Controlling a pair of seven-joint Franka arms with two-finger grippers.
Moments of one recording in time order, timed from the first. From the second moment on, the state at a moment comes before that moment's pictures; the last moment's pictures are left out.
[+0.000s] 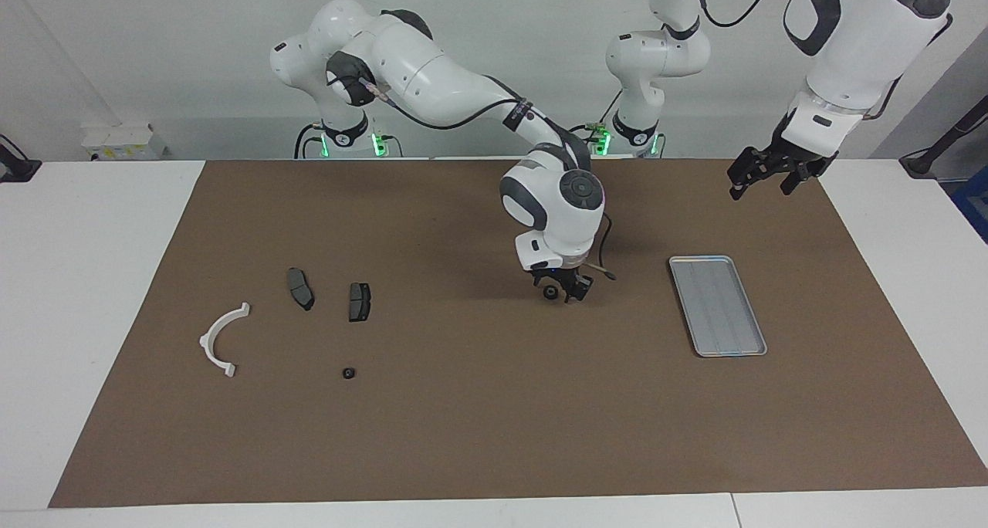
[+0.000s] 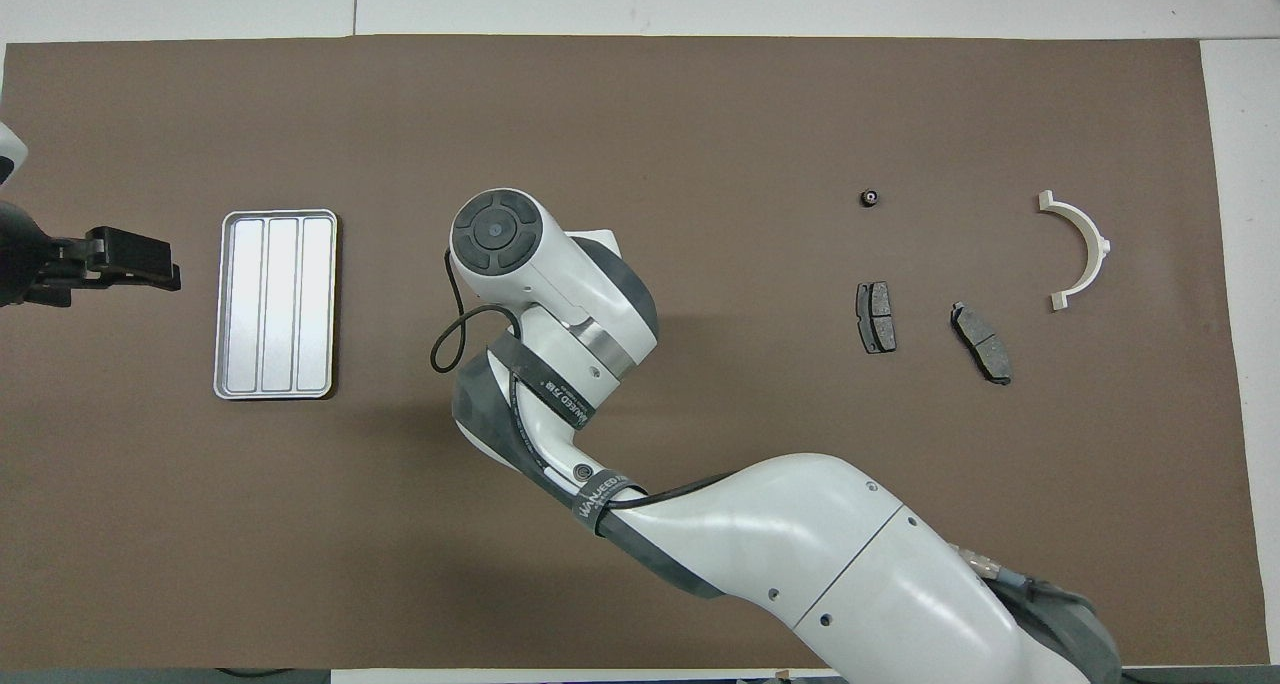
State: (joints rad) left arm -0.03 -0.05 -0.01 -1.71 -0.02 1.68 -0.13; right arm 0.56 0.84 0.21 -1.07 -0.15 1.88 1.32
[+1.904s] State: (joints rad) left arm -0.53 0.36 -0.03 -1.90 0.02 2.29 -0.93; right arm 0.00 0.78 0.20 -1.13 -0.15 1.77 0.21
